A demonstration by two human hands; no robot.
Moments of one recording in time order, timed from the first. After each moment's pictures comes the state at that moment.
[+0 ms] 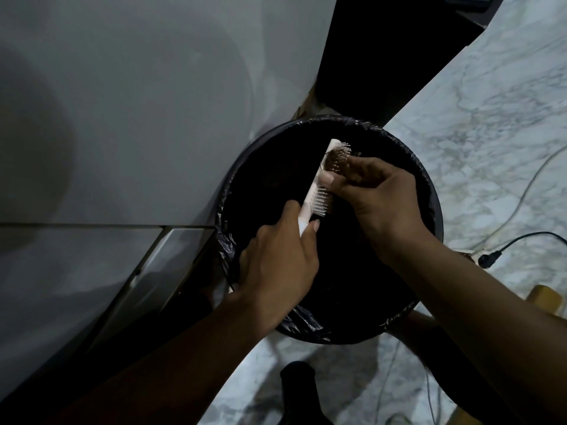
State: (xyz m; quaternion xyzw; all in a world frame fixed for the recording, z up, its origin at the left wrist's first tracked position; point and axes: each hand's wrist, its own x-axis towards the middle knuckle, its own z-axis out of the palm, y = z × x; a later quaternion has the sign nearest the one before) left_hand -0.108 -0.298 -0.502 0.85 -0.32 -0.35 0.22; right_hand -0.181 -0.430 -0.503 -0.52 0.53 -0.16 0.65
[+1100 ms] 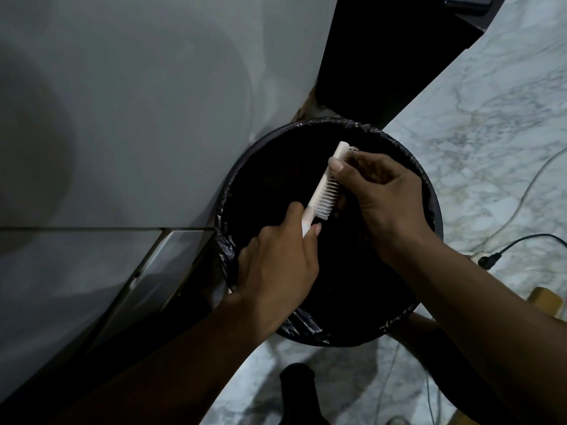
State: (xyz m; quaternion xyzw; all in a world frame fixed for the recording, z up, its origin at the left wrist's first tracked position) left_hand -0.106 -0.298 -0.501 0.85 -0.37 -0.32 0.18; right_hand -0.180 -0.433 -0.500 -0.49 0.54 -0.20 0.65
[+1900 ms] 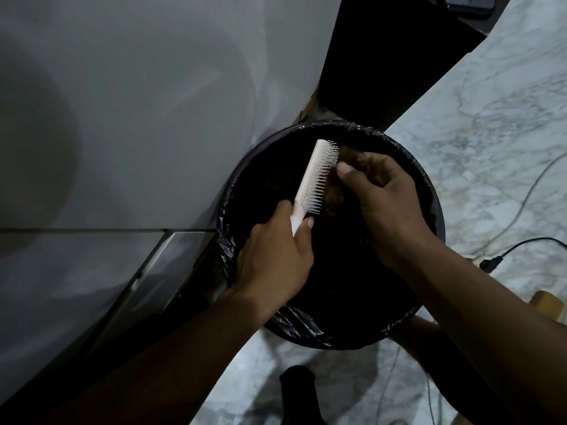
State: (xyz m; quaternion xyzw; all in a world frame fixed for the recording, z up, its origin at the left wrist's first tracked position) left_hand -0.098 -0.298 -0.514 0.85 -0.29 -0.35 0.26; right_hand -0.180 -0.436 -0.506 -0.50 0.54 -0.17 0.66
